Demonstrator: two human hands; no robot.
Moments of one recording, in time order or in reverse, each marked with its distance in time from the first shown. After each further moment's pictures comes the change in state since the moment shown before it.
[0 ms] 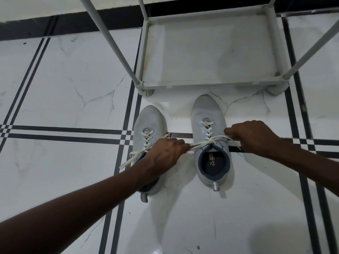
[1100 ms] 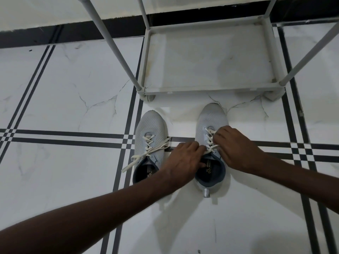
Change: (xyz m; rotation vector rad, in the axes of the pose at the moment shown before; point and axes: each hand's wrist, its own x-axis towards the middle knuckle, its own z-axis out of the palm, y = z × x) left_hand 0.013 0.045 0.001 -0.046 -0.034 -0.129; right_hand -0.001 -0.048 -0.001 0.124 0.189 -0.139
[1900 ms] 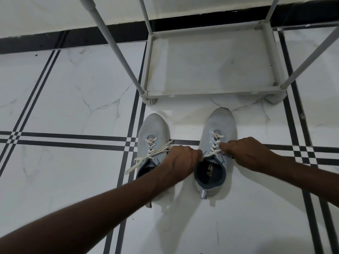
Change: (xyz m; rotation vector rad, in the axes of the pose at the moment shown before) left_hand 0.008 -0.008 -0.018 0.090 -0.173 -0.044; right_hand -0.013 0.026 0.004 0.031 -0.075 0.002
